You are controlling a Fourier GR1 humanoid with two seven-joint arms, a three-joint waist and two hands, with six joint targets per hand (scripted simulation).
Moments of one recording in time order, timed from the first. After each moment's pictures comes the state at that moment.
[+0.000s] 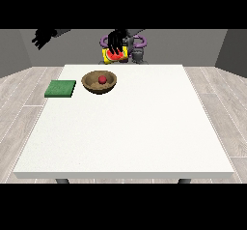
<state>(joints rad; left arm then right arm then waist) -0.97 0.04 -0.71 -0.71 -1.25 0.12 0.60 -0.24 -0.38 -0.38 -1.09 -0.36 0.37 -0.03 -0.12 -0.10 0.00</state>
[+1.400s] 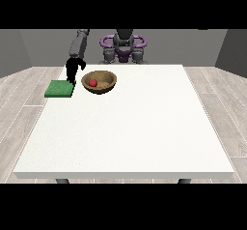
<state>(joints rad) -0.81 0.40 0.34 -1.13 0.09 -0.23 0.17 -0.21 -0.16 -0.35 -0.98 -0.26 0.13 -0.22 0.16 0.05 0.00</state>
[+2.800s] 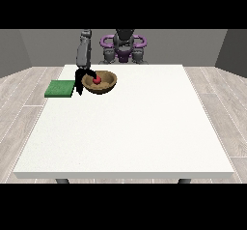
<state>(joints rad) -0.71 0.60 0.46 -1.25 0.30 -0.36 0.21 -0.40 -0.12 -0.33 -0.68 -0.23 0.08 -0.52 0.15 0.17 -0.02</state>
